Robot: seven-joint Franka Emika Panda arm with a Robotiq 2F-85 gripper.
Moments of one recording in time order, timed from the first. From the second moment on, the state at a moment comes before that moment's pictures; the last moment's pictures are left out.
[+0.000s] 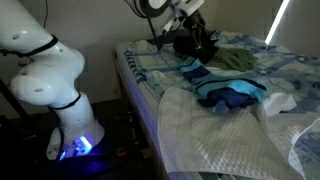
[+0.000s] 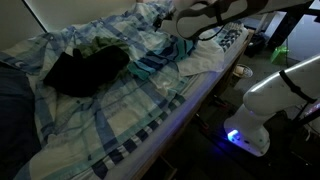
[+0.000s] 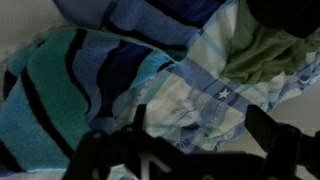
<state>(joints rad) -0.25 -0.39 0.28 -2.51 0.02 2.81 0.87</state>
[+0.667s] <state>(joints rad) -0.23 -0.38 0.24 -2.50 0.02 2.81 0.89</state>
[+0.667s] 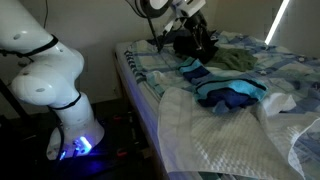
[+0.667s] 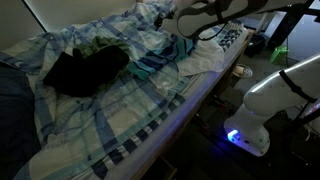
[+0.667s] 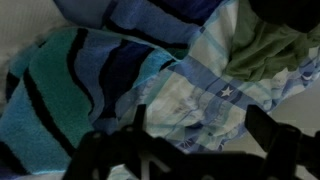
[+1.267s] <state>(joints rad) -0.24 -0.26 0.25 -2.47 -0.01 2.70 1.20</state>
